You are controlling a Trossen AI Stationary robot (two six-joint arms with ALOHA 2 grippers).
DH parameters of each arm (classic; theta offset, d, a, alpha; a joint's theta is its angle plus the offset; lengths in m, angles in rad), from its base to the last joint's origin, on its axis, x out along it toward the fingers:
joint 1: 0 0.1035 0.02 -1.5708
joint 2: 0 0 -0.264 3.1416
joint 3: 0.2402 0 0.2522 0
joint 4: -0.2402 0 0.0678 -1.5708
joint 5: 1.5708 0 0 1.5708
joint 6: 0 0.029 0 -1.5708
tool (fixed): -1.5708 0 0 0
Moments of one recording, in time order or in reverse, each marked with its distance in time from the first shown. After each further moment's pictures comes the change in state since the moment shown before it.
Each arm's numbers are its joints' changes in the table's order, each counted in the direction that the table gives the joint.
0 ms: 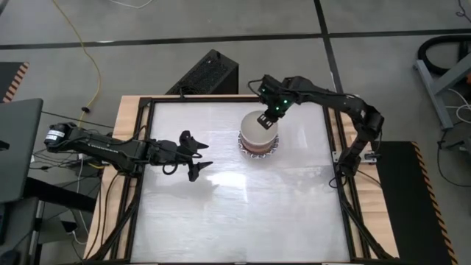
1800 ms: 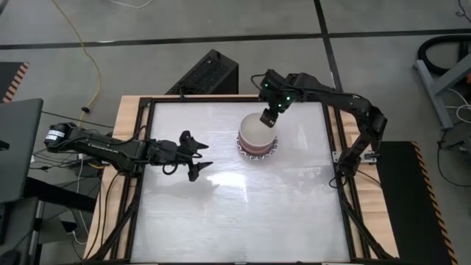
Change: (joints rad) left arm 0.000 0.000 0.000 0.000 -0.004 -0.006; right arm 0.000 -0.035 0.053 0.008 -0.024 -0.199
